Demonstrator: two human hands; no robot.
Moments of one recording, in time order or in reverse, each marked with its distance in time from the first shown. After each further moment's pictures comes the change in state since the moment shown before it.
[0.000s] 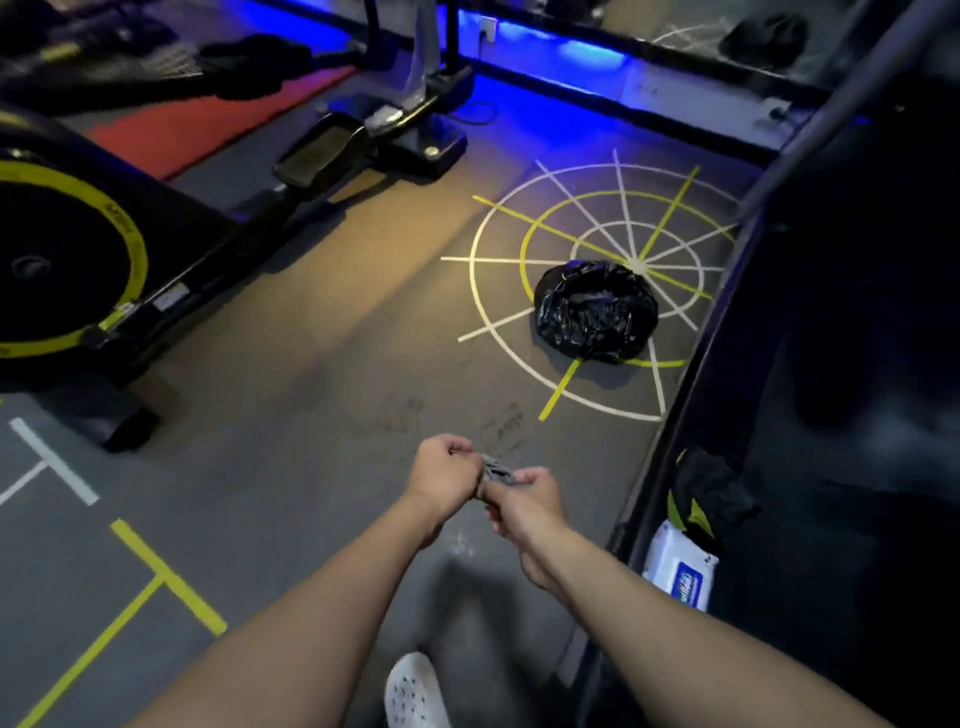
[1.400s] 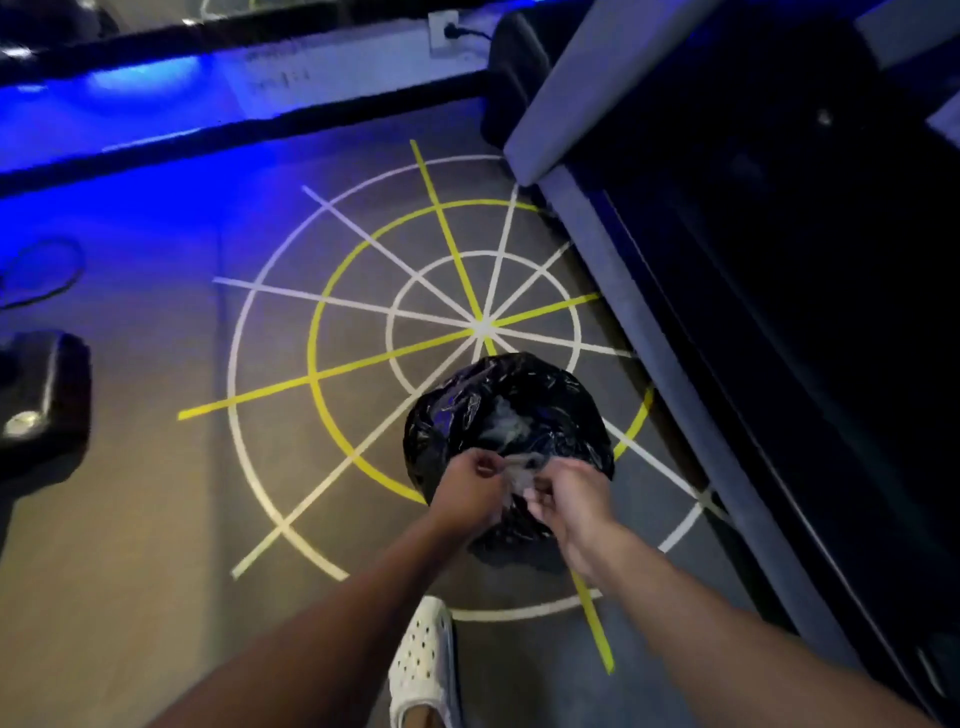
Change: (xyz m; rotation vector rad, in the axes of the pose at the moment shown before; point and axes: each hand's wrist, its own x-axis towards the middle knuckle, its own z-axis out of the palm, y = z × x) left_hand 0.686 0.300 0.302 0.617 -0.815 0.101; right_hand 0.663 -0.335 -0.026 0.740 0.698 0.173
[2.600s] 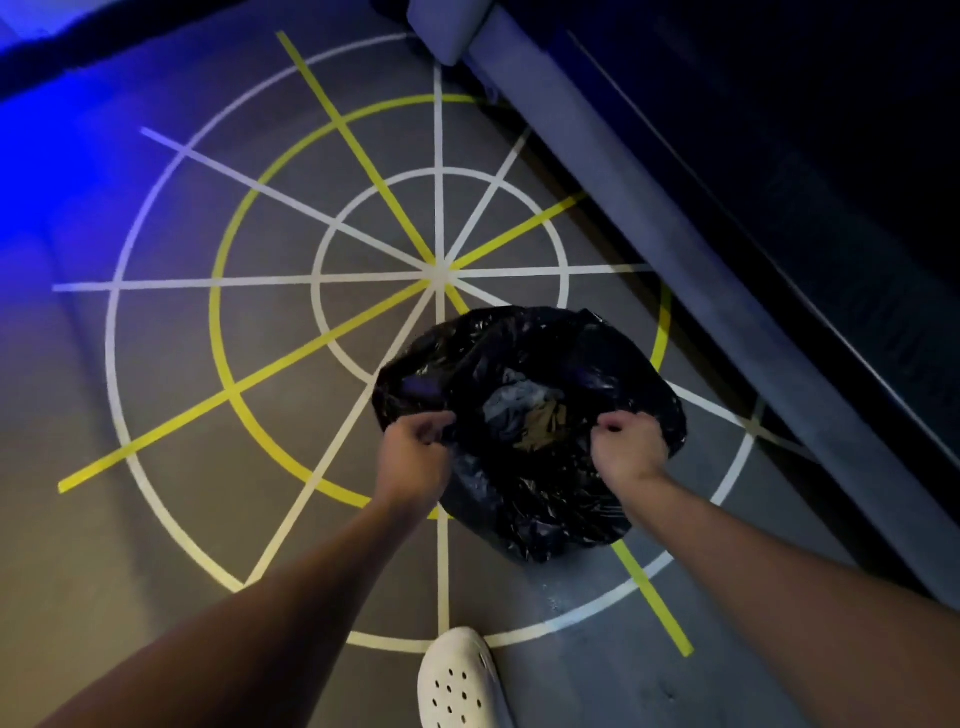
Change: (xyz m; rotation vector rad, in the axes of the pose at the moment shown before) left_hand 0.187 -0.058 -0.025 0.171 0.078 0.178; right_hand 0.199 0.049 0.000 -0.543 0.392 -0.148
